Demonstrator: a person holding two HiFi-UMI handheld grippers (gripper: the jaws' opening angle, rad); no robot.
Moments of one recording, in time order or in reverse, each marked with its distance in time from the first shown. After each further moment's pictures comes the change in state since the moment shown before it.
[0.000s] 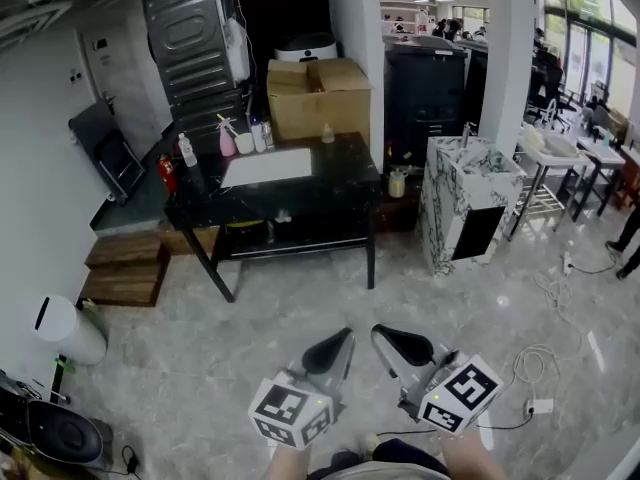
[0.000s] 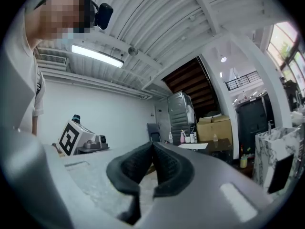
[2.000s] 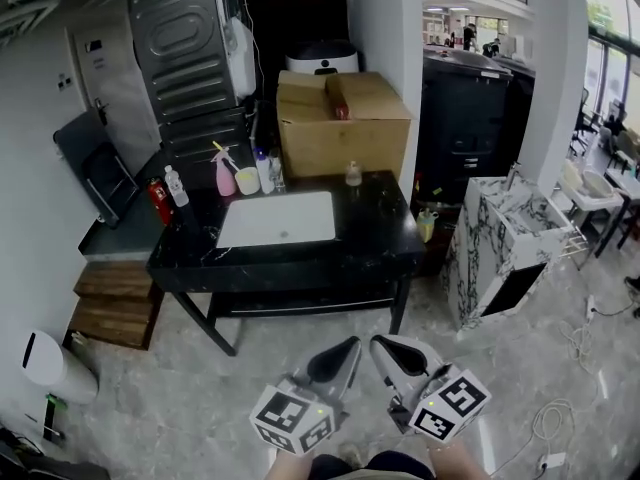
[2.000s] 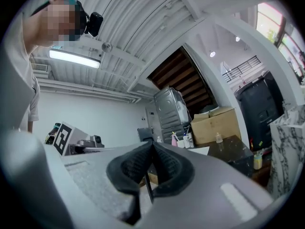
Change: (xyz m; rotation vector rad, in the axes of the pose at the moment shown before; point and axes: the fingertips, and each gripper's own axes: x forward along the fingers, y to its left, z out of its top) left arm 0.233 0.308 0.040 -0.036 -0.064 -0.046; right arm 0.315 -0.248 -0.030 0.117 -0.051 -0.031
